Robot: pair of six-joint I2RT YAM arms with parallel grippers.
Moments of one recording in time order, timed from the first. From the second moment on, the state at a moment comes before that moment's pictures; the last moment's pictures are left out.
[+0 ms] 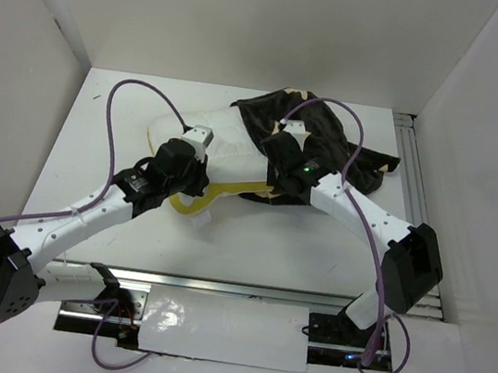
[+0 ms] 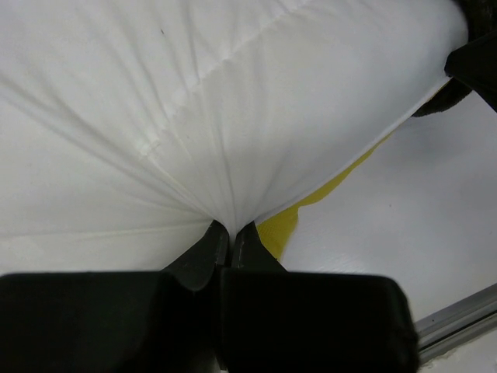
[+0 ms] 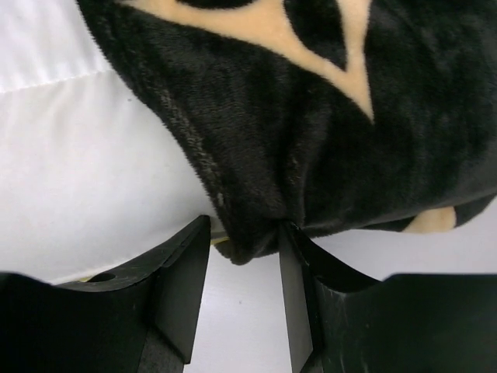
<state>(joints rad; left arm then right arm) -0.60 1.17 0.91 -0.34 -0.14 -0.35 0.72 1.58 1.29 -0.57 0.48 0.45</state>
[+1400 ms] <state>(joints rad) -0.69 1.16 0.91 -0.34 -0.13 -0.51 0.70 1.62 1.49 -0.41 -0.58 0.21</state>
